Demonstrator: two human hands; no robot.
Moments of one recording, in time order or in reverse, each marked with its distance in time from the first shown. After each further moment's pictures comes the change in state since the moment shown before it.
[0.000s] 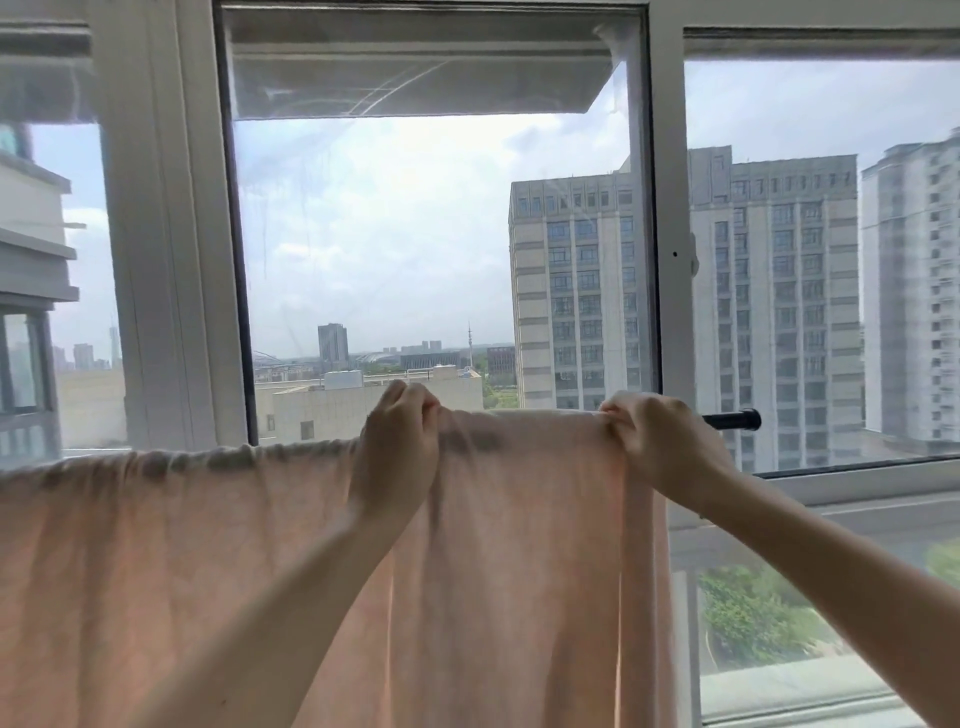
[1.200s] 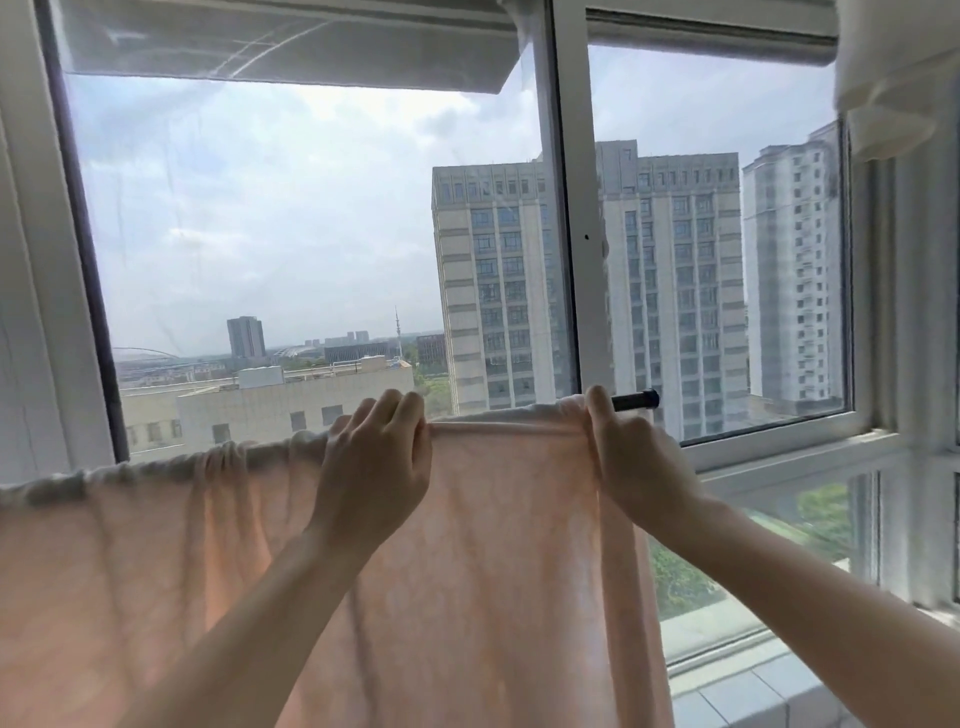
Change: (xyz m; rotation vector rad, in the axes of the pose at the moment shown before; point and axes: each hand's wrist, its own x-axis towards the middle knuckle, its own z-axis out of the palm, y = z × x) left_hand -0.011 0.031 0.051 0.126 -0.057 0.313; right_hand -0.028 0.050 0.010 -0.200 0.053 0.060
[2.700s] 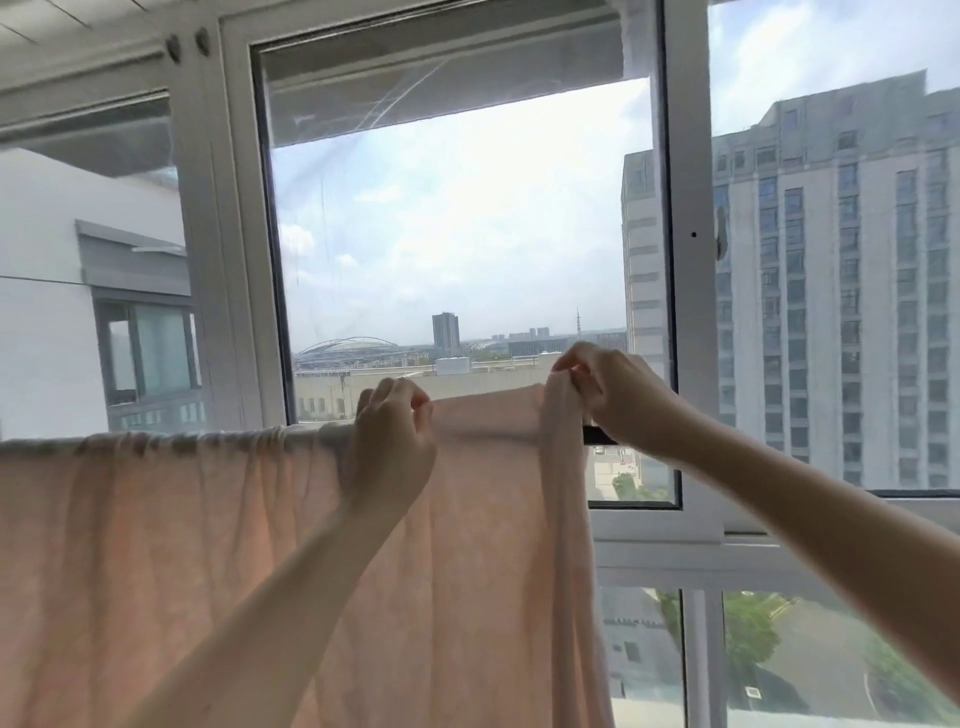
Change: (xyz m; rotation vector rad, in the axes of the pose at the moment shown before) left_hand 0.018 0.079 -0.009 0.156 0.129 -0.430; right_hand 0.074 0.038 -0.039 0.730 -0.219 -0.367
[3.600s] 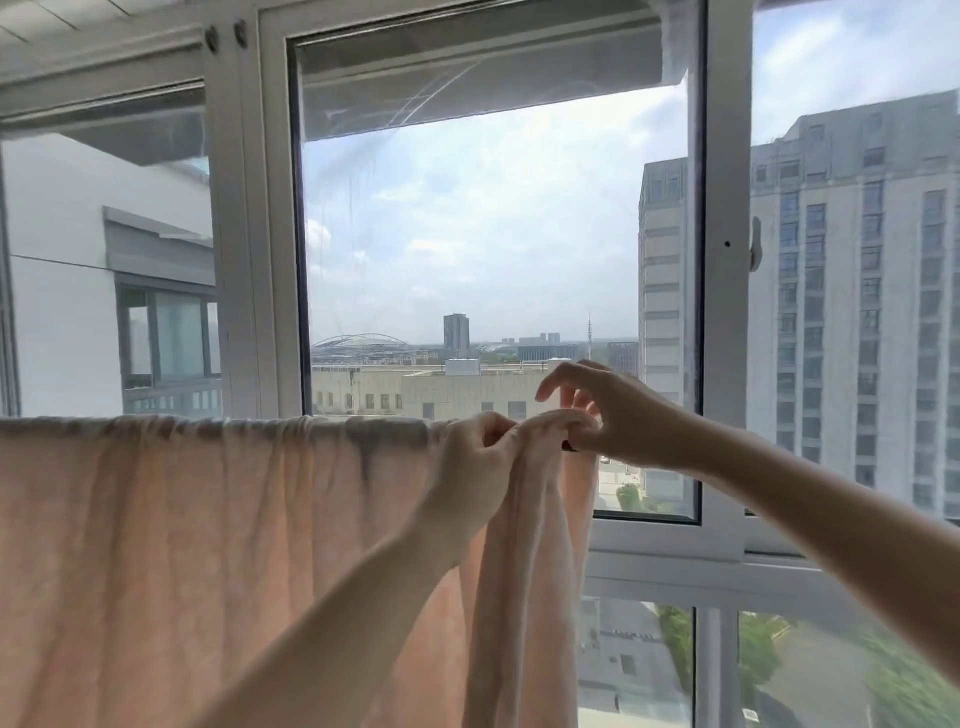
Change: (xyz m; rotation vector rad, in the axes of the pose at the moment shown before) left_hand -0.023 0.048 -0.003 -0.645 -0.341 -0.377; right_hand 0.014 0.006 0.017 -0.098 -0.192 -0.271
